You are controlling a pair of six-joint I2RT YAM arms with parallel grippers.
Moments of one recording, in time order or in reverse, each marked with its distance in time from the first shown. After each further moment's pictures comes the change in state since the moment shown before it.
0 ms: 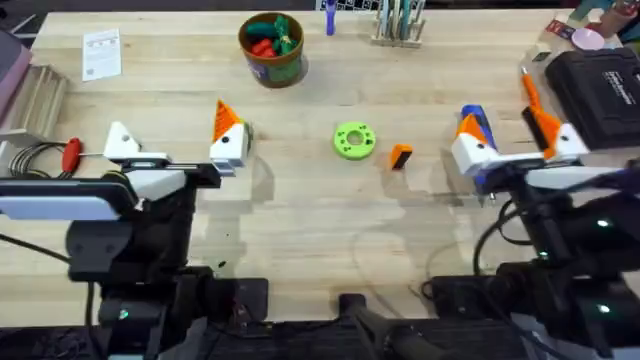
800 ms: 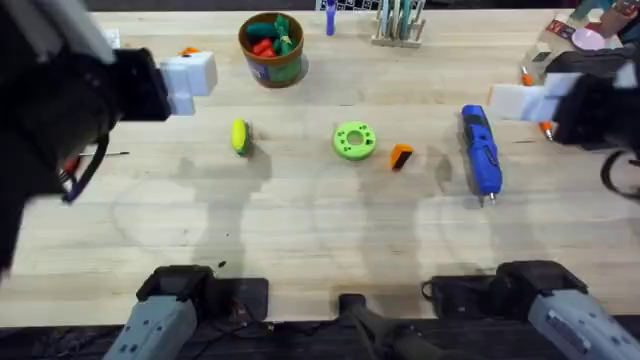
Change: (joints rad) left arm 0.000 0.769 0.917 -0.735 -0.083 0.018; right arm 0.000 0.757 0.919 -0.798 -0.004 0.020
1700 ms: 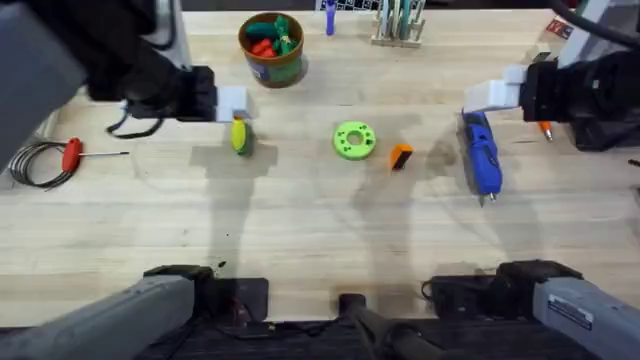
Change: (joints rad) left arm -0.027 0.525 0.178 -0.317 0.069 -0.078; right arm 0.000 0.333 0.130 -0.128 0.000 0.000
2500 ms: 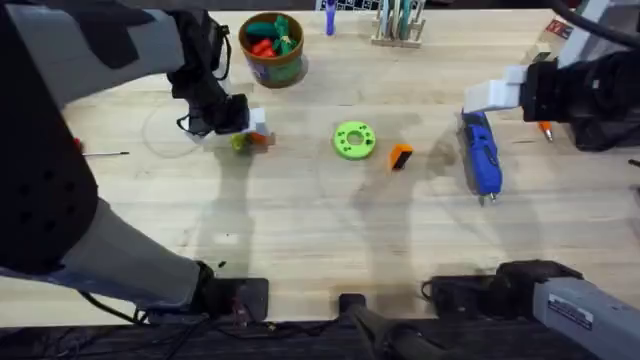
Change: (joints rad) left arm -0.005 0.465 0.002 0.152 0.064 -0.131; right arm 0.000 0.000 0.000 0.000 0.000 0.000
